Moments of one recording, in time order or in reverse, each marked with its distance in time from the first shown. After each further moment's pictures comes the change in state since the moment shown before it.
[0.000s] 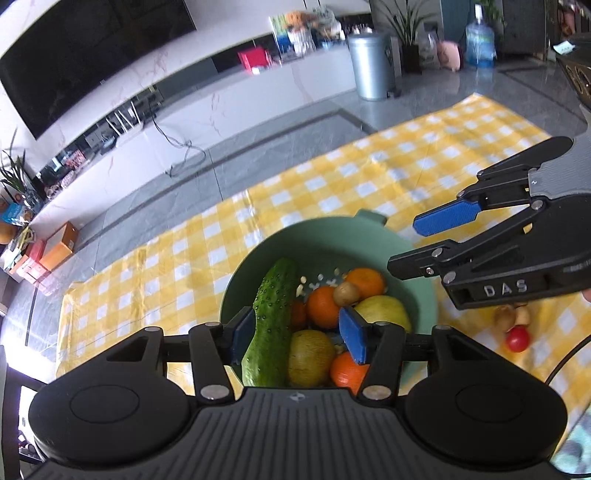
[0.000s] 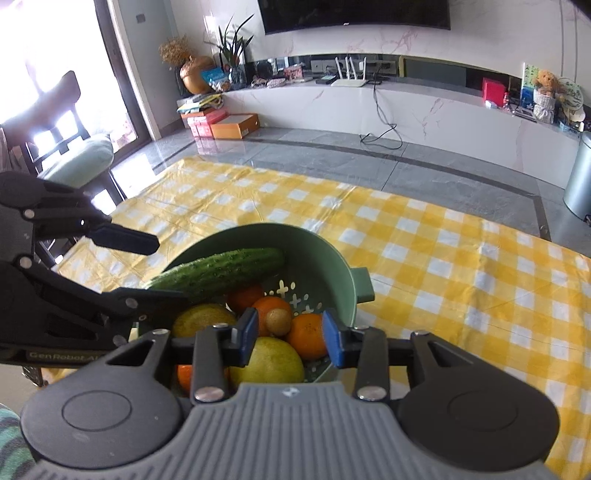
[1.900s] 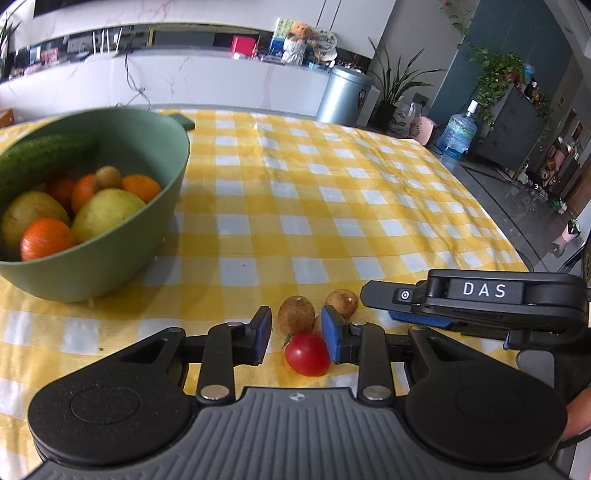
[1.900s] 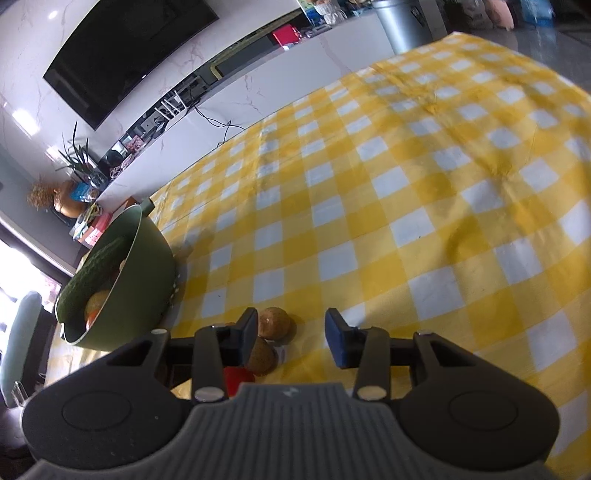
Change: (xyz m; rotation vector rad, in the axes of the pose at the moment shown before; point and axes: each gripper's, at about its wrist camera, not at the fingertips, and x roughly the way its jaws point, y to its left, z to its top) left arm 0.056 -0.133 -0.062 -0.427 -0.076 -0.333; right arm -0.063 -0.106 -0.176 0.708 -0.055 -0.142
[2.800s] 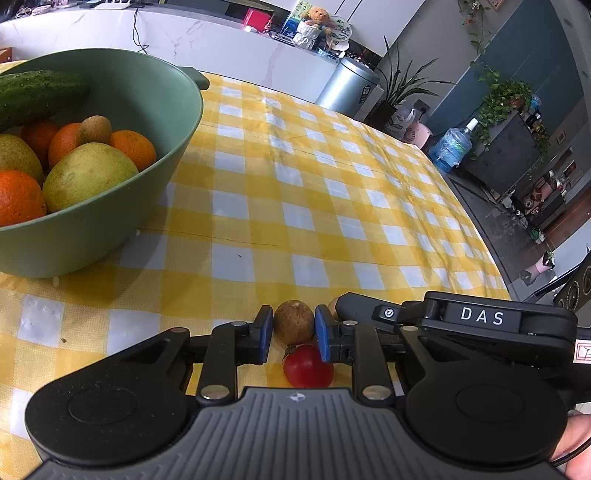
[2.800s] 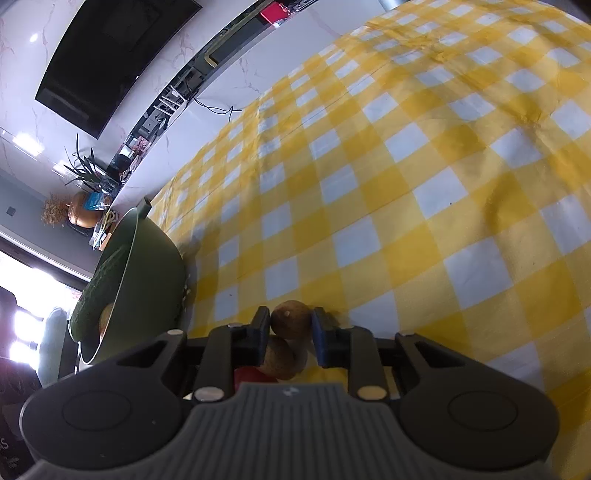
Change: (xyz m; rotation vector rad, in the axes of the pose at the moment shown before) left arm 0.023 0.024 0.007 -0.140 0.050 -0.100; right arm 0.024 -0.007 0.004 0.090 0.066 0.074
